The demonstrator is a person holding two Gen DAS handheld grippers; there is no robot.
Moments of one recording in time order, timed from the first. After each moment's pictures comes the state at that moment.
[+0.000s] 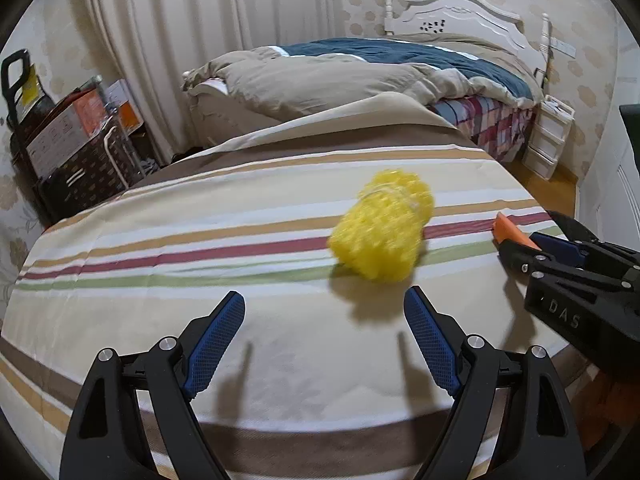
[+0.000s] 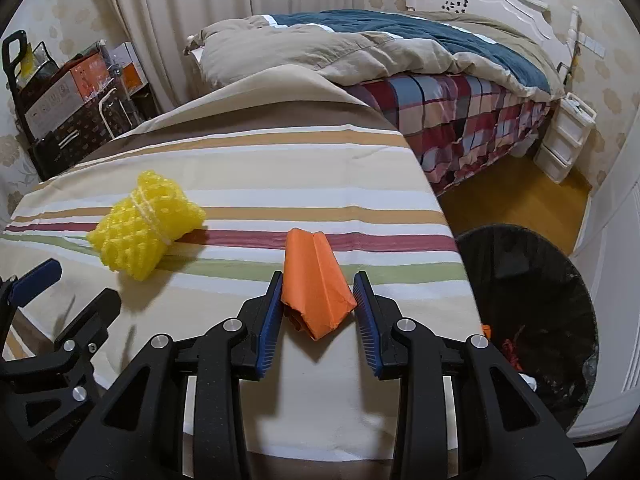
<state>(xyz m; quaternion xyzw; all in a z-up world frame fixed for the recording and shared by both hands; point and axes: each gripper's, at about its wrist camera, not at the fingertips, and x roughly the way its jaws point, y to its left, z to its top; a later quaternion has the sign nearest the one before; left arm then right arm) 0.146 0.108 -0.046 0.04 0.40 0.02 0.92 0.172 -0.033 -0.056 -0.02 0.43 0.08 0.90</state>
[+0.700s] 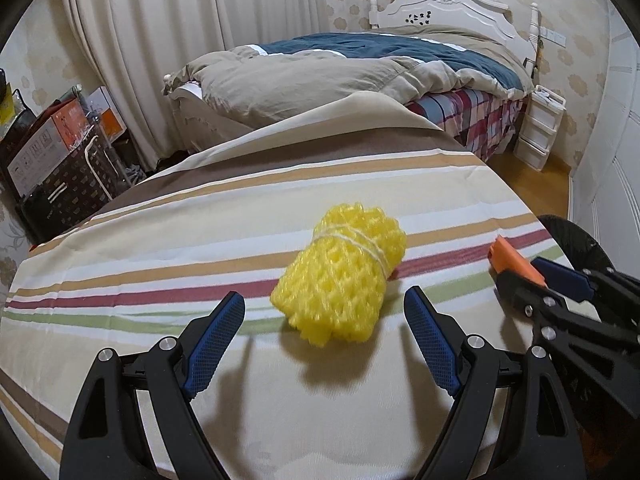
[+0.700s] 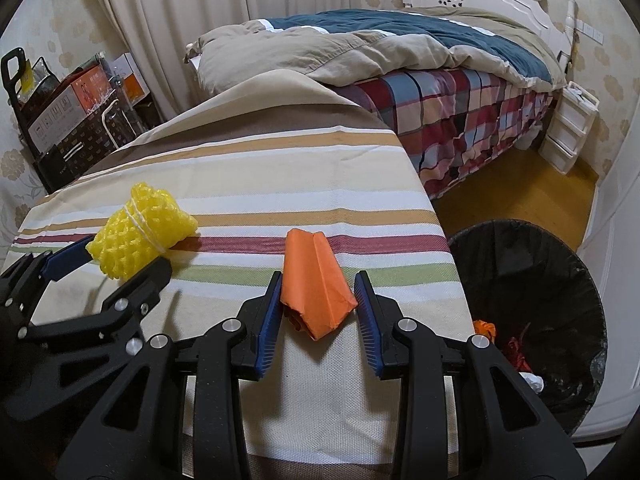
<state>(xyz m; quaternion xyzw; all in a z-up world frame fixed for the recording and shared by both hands) 0.184 0.086 -0.050 0.04 0.41 0.00 0.91 0.174 -0.046 -0.055 0.01 0.43 0.09 0.90</state>
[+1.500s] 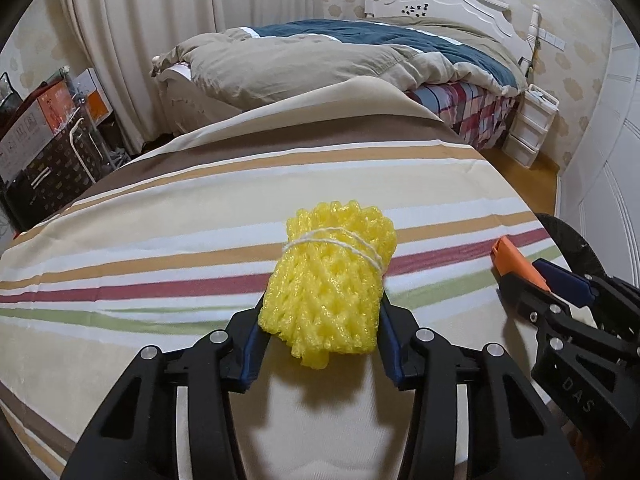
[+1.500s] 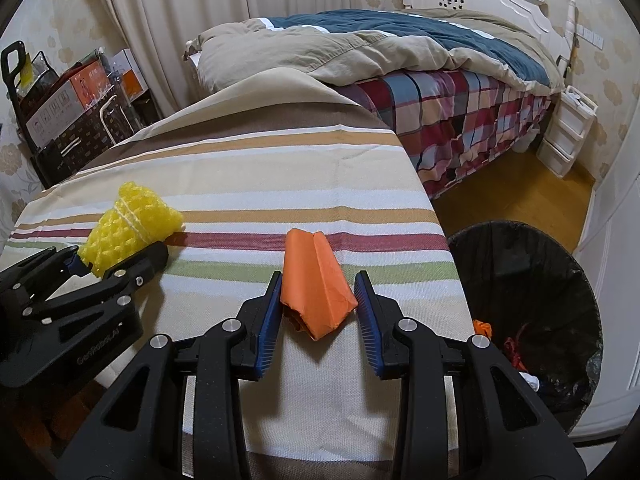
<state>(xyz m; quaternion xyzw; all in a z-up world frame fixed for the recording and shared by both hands) 0.186 0.095 -0.056 0.02 0.43 -0.03 0.90 0.173 -0.044 -0.056 0.00 0.43 0.09 0.90</state>
